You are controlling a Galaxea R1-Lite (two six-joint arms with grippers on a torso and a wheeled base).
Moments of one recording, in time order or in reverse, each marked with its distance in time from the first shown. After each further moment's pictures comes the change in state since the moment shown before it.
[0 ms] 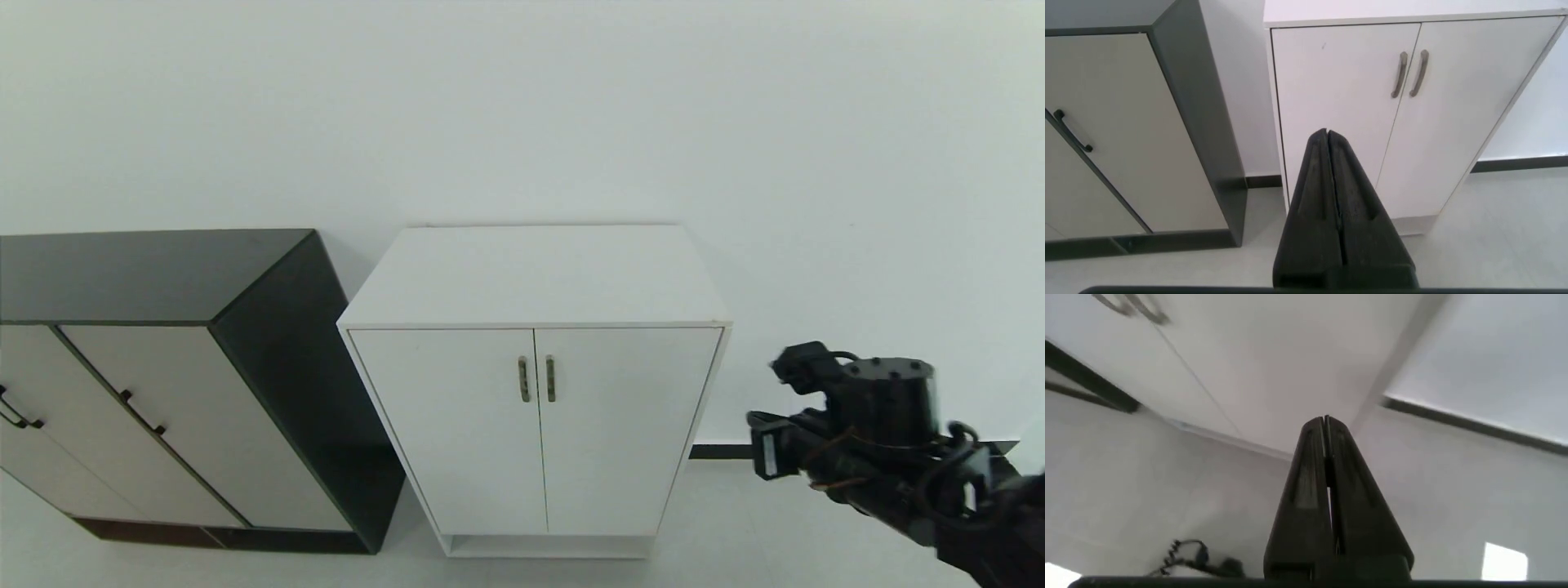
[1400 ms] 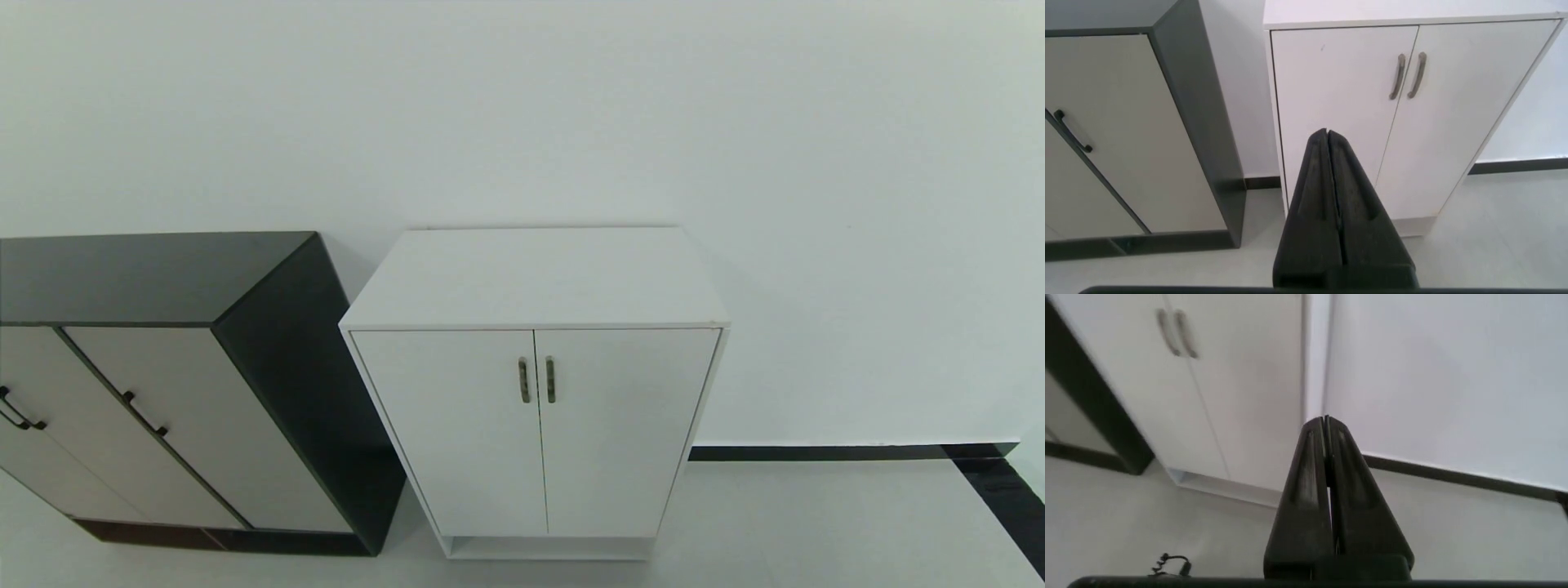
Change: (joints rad) left arm 0.000 0.000 0.000 0.000 0.001 -0.005; right arm -0.290 -1.668 0.450 0.900 0.311 -0.114
